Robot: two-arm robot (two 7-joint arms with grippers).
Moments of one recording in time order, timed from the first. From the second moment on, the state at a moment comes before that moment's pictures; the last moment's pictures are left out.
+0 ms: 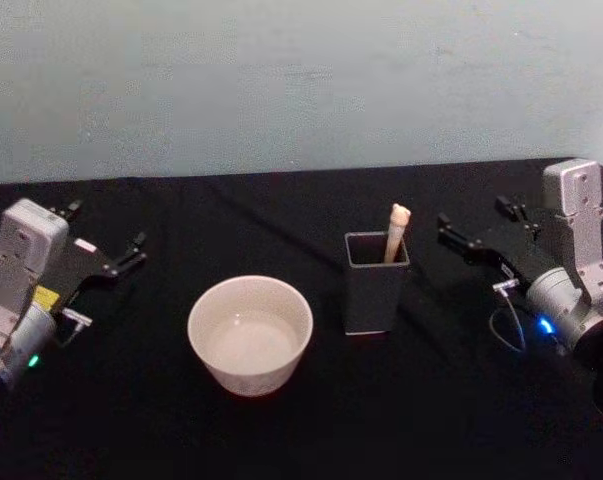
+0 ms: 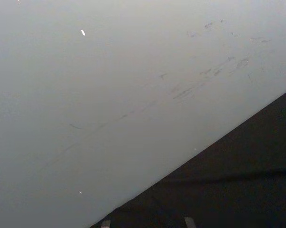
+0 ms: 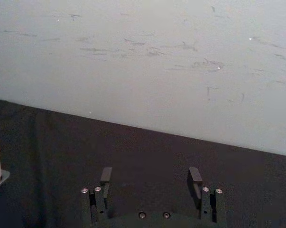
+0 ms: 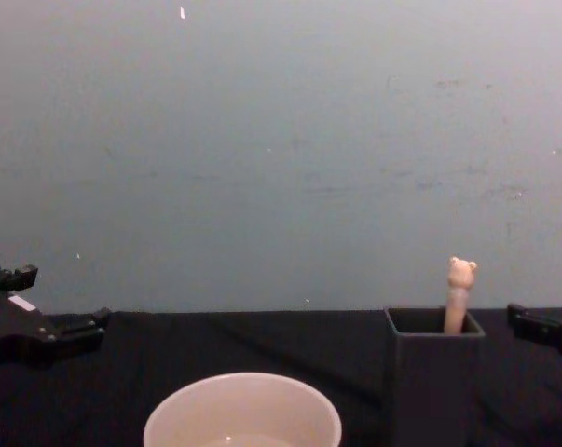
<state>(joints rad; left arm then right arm) -0.20 0.60 0.45 -1.41 -0.25 -0.12 0.03 0.26 0.42 -0.36 -1.31 0.39 -0.01 0.06</state>
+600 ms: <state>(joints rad) -0.20 0.60 0.45 -1.41 -0.25 -0.12 0.03 0.26 0.42 -0.36 -1.31 0.39 -0.01 0.07</state>
